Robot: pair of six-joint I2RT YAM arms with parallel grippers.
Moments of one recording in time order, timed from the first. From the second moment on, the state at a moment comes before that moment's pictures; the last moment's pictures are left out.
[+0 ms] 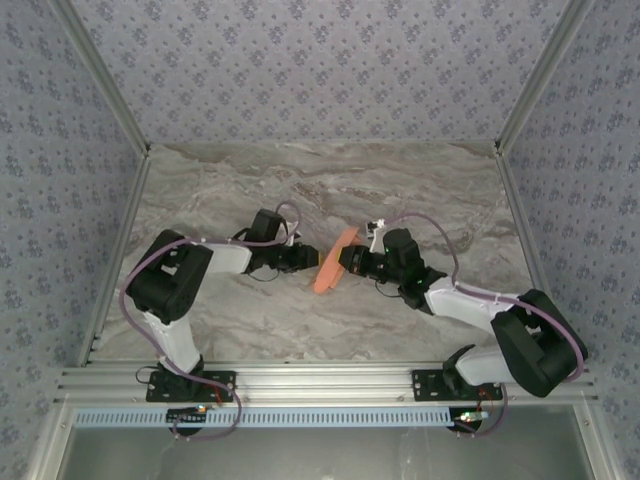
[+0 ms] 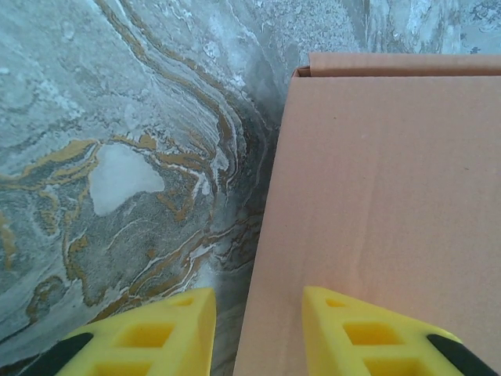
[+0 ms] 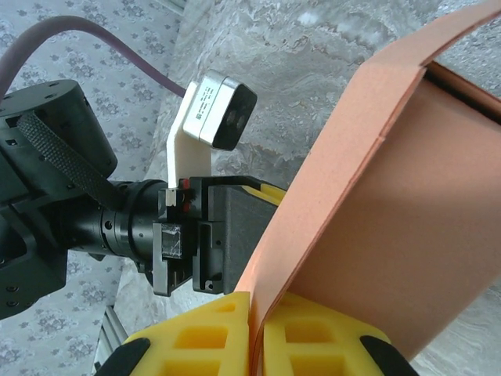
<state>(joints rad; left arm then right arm) -0.53 1.83 0.85 0.14 0.67 -0.64 0.61 1.33 0.52 0.38 -0.33 0.88</state>
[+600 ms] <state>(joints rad) -0.54 1.64 0.87 -0.07 0.40 -0.52 0.66 1.37 0.61 0.27 -0.21 0.84</state>
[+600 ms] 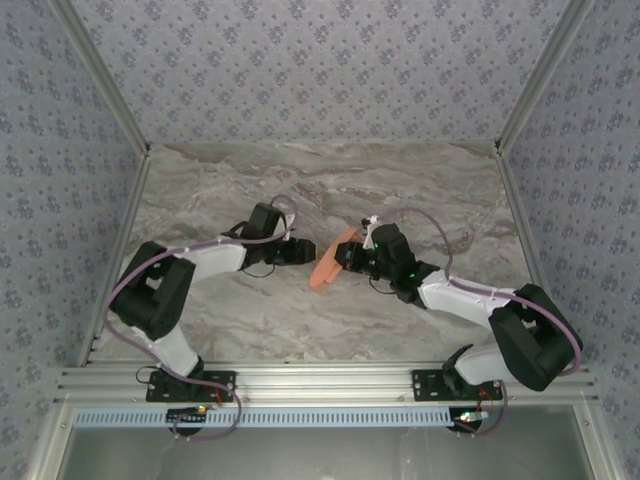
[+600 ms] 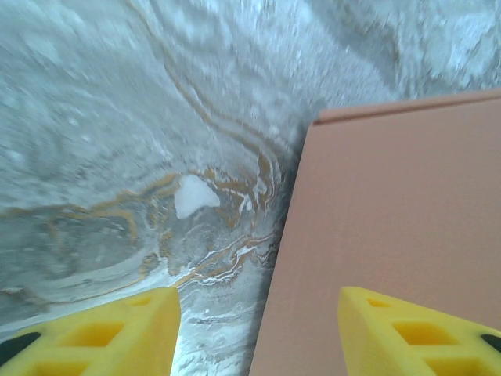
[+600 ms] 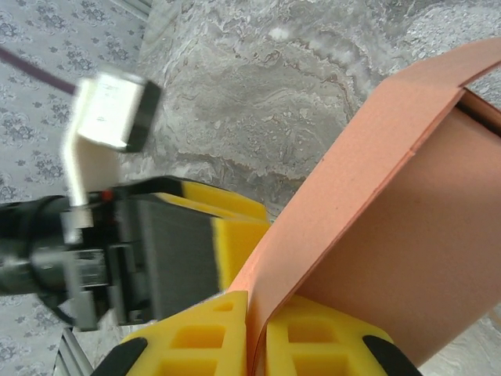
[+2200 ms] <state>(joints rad) -0.96 1.43 0.63 0.21 -0.15 -0.10 0.67 1.42 0.67 0.24 -0.19 0.81</state>
